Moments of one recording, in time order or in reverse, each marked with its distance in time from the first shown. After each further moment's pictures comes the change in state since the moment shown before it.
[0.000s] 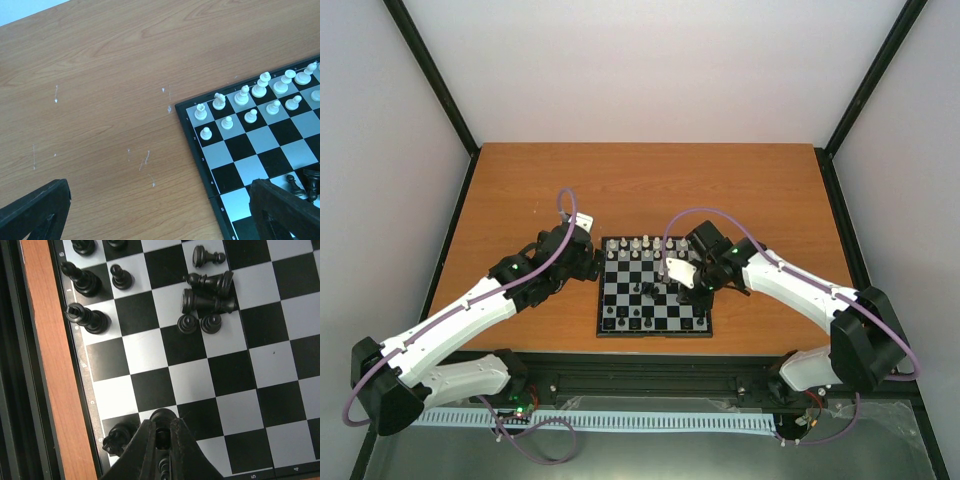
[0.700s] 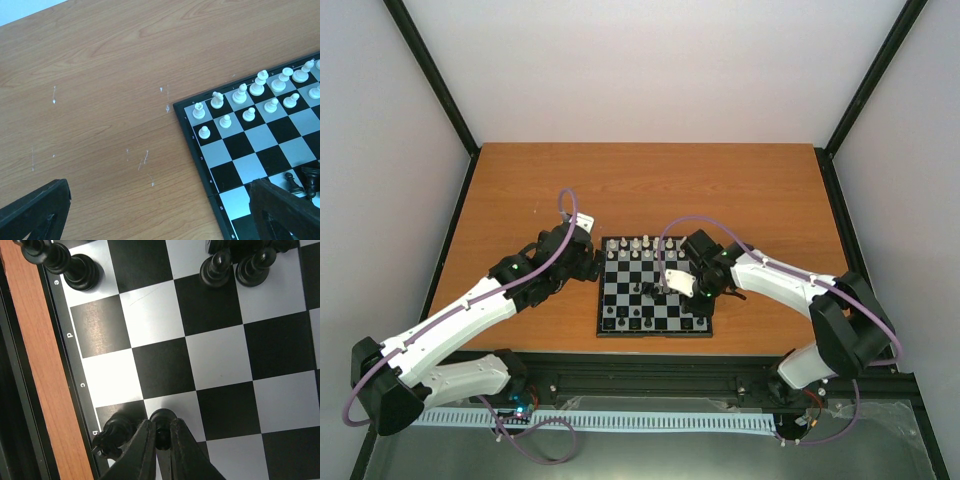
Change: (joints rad) left arm 0.000 0.000 0.000 0.000 0.008 0.010; right arm 0.004 0.094 -0.048 0.006 0.035 -0.018
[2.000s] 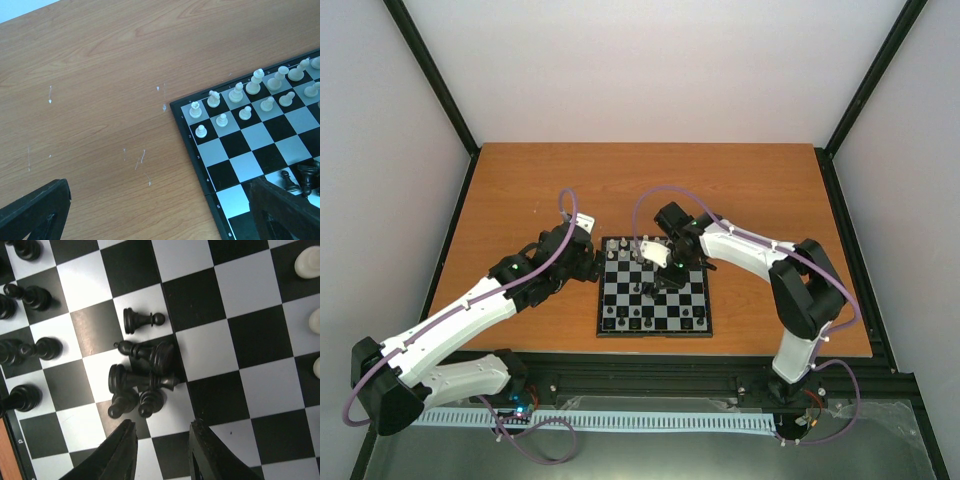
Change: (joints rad) left arm 0.000 0.000 0.000 -0.001 0.015 0.001; right arm 0.014 0.290 0.351 -0.037 -0.003 0.062
